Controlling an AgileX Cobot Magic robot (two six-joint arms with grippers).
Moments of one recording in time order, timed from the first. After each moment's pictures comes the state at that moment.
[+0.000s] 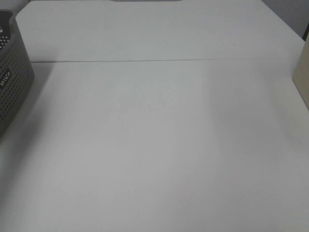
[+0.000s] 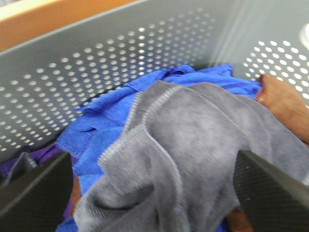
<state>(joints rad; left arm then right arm) 0.07 1.91 -1.43 0.84 0.82 -1.53 0.07 0.00 -0.46 0.08 1.11 -0.14</state>
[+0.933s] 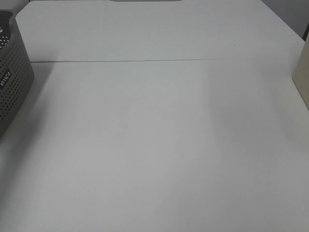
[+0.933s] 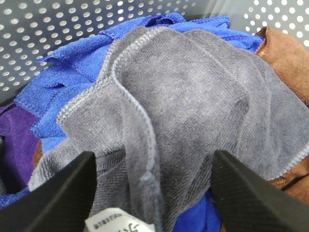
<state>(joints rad) 0.07 1.97 -1.43 0.72 0.75 -1.53 0.07 0.00 -0.46 0.08 1.11 -0.14</state>
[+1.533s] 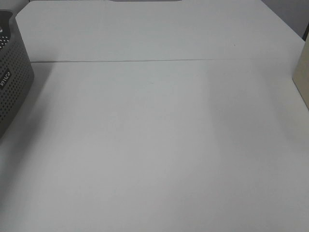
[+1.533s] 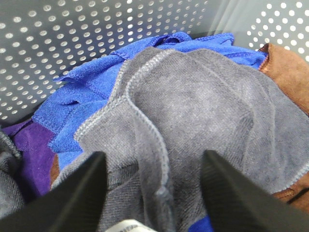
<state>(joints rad) 0.07 1.96 -1.43 0.77 0.78 -1.53 0.07 0.00 -0.46 0.08 1.11 -0.14</state>
